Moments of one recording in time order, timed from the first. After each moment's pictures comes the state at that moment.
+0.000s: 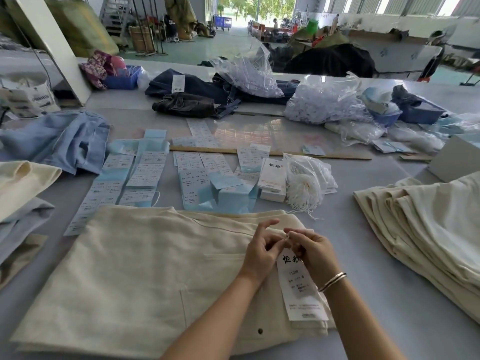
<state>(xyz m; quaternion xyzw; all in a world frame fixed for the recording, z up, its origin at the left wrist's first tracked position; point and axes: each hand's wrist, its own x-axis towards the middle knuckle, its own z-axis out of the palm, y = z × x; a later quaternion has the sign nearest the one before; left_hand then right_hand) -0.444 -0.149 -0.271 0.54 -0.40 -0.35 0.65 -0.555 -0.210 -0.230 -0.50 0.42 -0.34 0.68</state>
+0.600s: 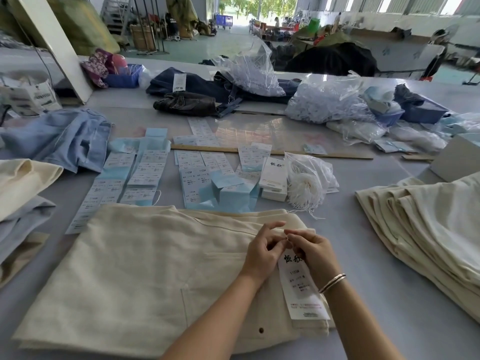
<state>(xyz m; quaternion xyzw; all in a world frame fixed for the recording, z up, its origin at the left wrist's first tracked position) -0.444 -0.149 -0.275 0.55 -0.41 -0.35 0.64 -0.554 -0.204 -0.229 -0.53 0.43 -0.34 0.65</state>
